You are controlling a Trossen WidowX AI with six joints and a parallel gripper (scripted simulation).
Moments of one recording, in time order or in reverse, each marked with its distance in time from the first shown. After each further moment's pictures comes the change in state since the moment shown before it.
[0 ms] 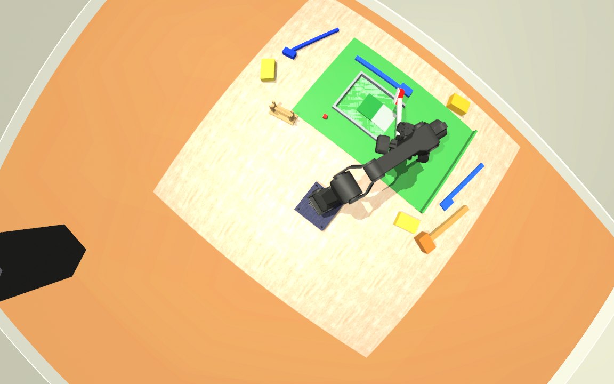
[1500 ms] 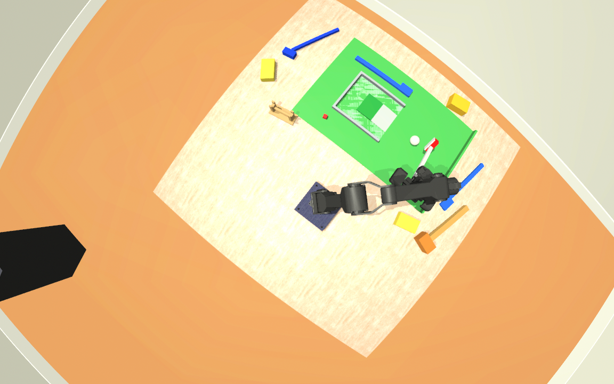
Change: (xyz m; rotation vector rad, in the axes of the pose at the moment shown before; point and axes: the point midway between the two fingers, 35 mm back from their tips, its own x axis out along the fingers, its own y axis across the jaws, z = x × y) arm 0.035 -0.077 -0.129 0.475 0.040 -0.008
